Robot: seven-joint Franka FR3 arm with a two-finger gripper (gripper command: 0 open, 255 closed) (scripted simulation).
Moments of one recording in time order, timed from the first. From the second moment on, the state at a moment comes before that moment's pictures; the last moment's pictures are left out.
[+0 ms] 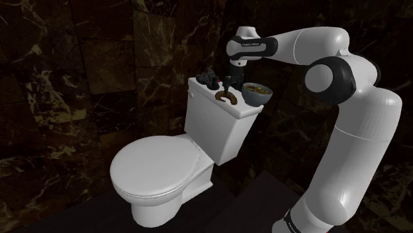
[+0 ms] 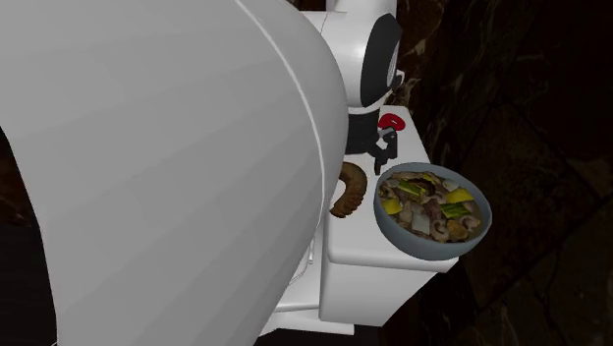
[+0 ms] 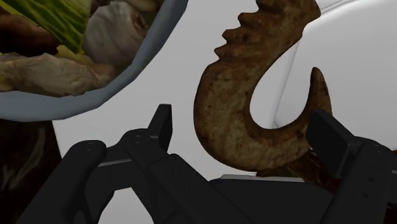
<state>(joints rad) -0.12 0.23 -0.24 -1.58 -0.02 1.88 -0.33</state>
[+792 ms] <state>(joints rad) -0.12 0.25 -0.24 -1.64 -0.01 1.96 -0.34</state>
